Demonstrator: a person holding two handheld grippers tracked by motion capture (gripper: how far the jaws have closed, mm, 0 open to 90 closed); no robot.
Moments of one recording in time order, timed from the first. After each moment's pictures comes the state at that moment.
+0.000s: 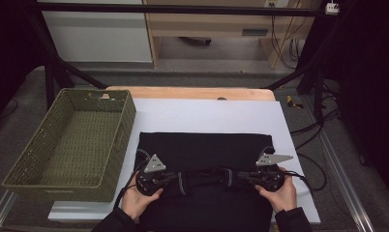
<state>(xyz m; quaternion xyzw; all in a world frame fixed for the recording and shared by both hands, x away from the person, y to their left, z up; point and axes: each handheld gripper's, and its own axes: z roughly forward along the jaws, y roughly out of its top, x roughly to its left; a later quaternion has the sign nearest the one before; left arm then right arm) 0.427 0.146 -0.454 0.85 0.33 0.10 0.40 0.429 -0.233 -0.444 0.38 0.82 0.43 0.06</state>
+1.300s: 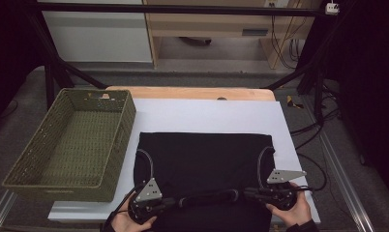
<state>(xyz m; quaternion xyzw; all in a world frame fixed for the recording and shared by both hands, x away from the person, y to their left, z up) 0.361 0.154 -0.447 0.87 0.28 0.06 0.40 0.382 -0.252 -0.445 0.36 0.83 0.43 0.03</state>
